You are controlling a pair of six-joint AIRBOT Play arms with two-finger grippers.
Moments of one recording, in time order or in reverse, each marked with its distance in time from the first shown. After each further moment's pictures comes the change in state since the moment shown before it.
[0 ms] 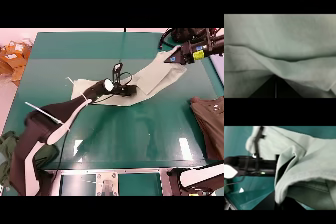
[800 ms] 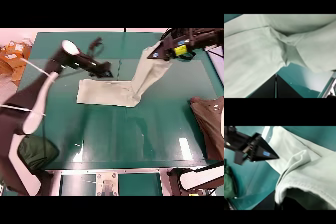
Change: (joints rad) left arm 0.395 0.145 0.251 -0.010 -0.810 0.124; right arm 0.197 0.011 -0.003 -0.021 -0.139 0.078
